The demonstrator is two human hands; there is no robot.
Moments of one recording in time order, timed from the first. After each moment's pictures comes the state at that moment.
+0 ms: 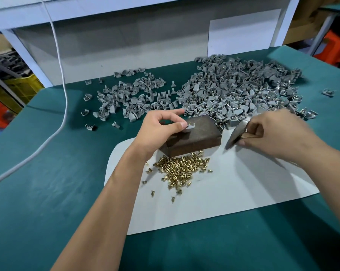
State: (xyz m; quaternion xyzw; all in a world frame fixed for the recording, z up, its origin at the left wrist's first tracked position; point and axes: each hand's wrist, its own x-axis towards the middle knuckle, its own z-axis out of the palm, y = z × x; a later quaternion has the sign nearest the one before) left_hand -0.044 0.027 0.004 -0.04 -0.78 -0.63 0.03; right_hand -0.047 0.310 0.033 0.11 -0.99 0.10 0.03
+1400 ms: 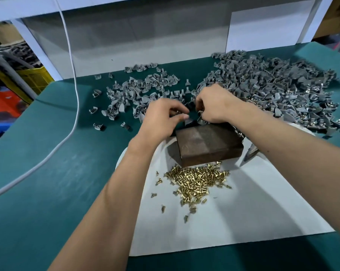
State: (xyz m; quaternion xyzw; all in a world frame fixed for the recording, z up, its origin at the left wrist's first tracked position) left_hand -0.103 -0.004 -0.002 -0.05 -0.92 -0.36 0.15; right_hand -0.177 0.163 0.029 0.26 -0.96 0.09 -0.02
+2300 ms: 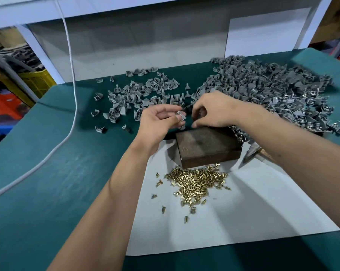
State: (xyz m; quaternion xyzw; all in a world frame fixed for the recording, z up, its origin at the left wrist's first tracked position) left_hand -0.089 -0.002 -0.011 0.06 -0.68 -0.72 0.10; right_hand -0.166 0.173 0.037 0.33 -0.94 0.11 -0.05
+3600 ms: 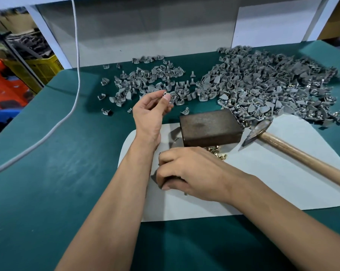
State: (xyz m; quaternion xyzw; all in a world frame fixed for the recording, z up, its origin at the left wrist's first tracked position) left_hand -0.070 -0.005 -0.034 0.09 -0.55 -0.79 0.27; right_hand 0.009 0.163 0.006 0.58 -0.79 0.17 -0.04
